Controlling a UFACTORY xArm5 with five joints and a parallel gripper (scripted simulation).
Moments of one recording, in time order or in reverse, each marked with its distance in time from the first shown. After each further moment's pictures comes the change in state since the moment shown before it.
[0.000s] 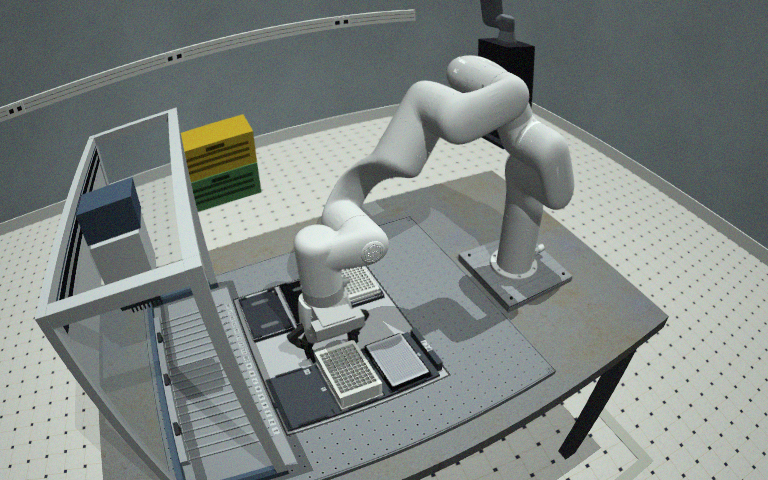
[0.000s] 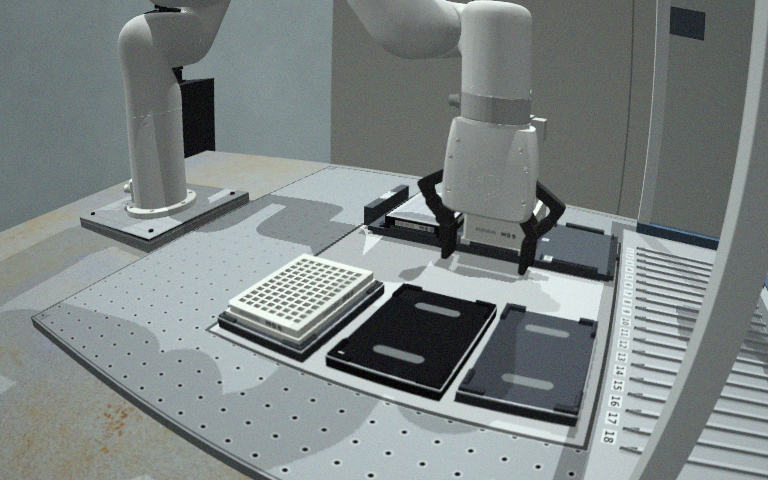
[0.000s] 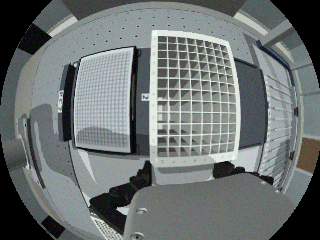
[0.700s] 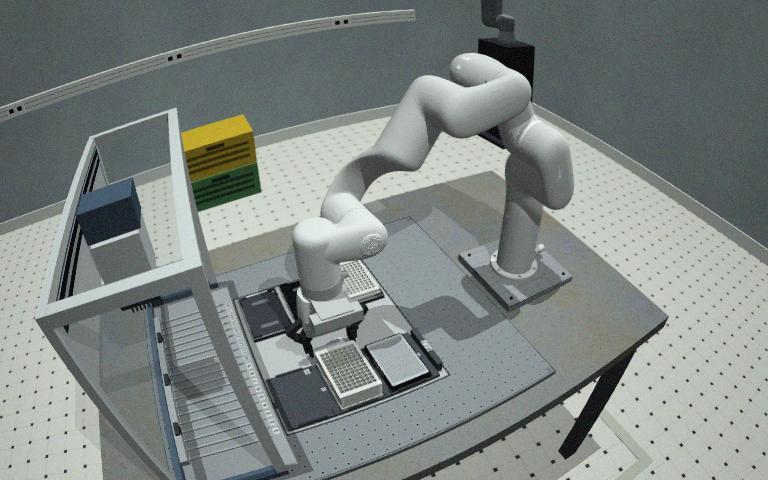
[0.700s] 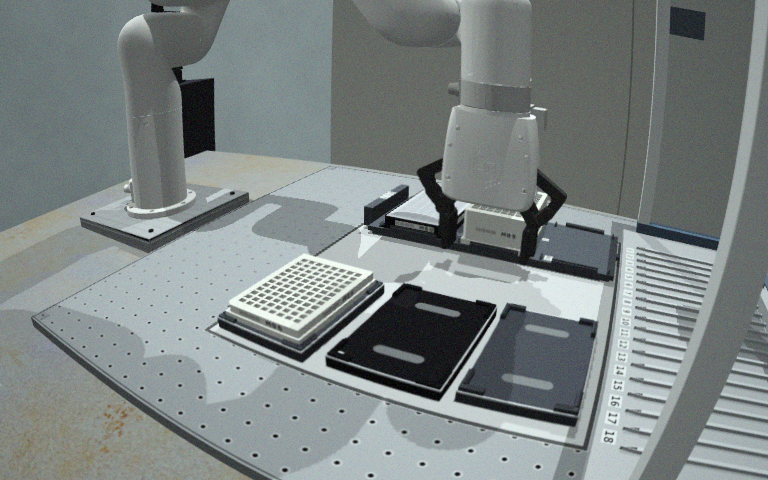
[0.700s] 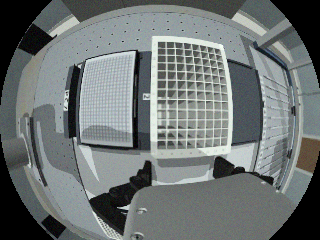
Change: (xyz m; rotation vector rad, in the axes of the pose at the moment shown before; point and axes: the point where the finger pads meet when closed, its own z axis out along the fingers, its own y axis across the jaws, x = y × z) arm -0.003 0.000 -0.013 -0.001 0.000 0.000
